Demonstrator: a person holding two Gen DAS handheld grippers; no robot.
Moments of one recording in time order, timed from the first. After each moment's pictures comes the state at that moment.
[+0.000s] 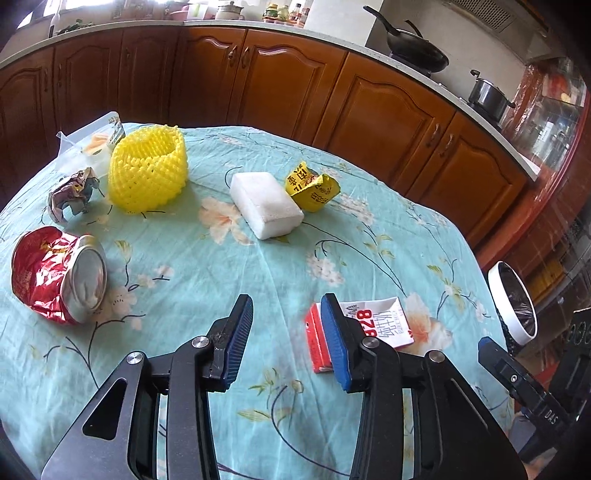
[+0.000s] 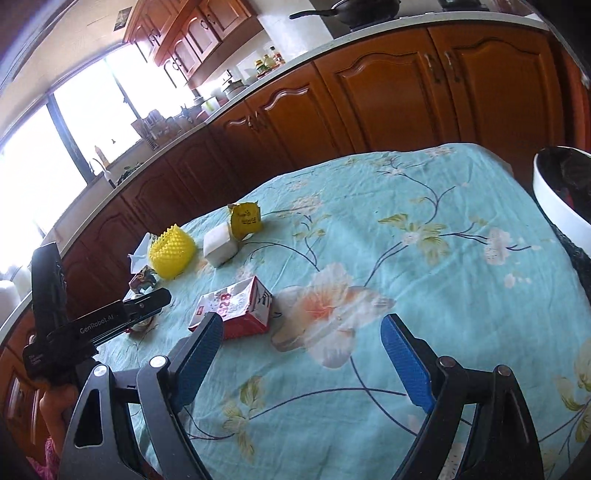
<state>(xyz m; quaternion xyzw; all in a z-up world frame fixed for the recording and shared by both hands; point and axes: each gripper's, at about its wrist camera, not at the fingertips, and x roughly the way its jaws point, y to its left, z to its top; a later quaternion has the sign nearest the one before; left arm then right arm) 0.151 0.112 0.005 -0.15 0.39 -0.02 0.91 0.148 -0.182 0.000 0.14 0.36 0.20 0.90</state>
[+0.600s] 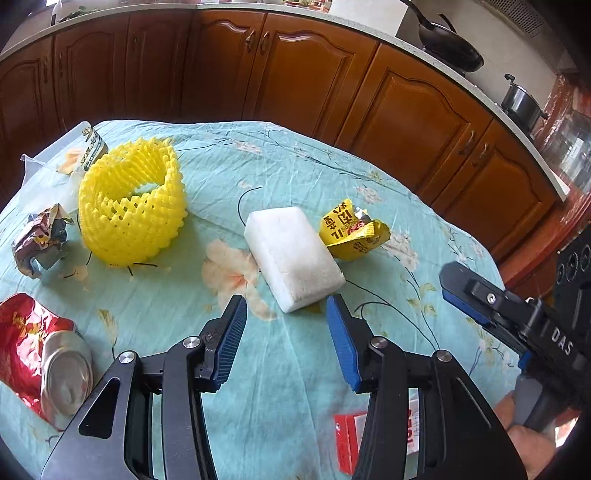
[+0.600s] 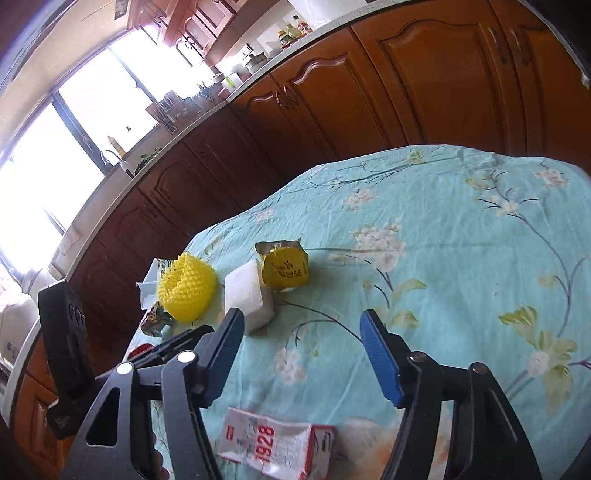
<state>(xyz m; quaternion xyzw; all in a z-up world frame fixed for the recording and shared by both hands) 0.241 0.135 -0.003 -0.16 0.42 0.01 0.90 0.294 -0.109 0.001 0.17 0.41 0.28 0.85</state>
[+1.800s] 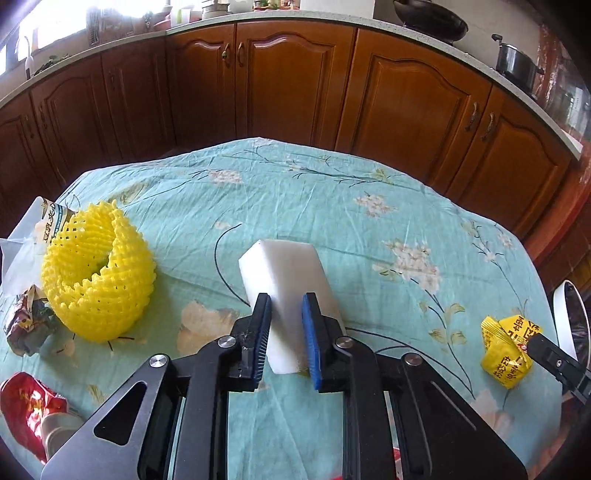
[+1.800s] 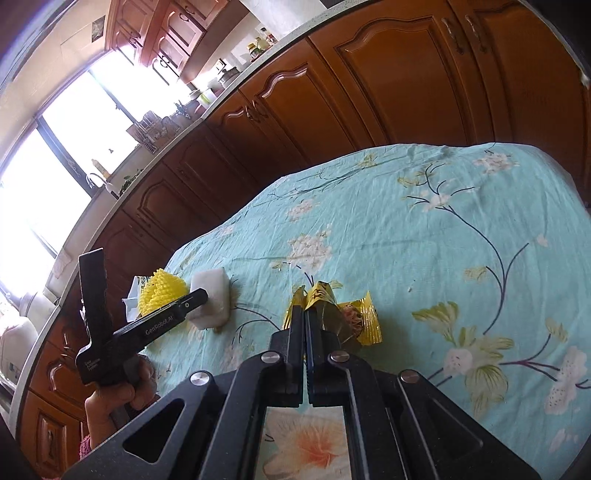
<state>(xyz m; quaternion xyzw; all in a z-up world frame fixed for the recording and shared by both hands) 0.291 0.103 -0.001 -0.06 0.40 0.02 0.91 0.272 -0.185 -0.001 0.19 0.40 0.23 0.87</state>
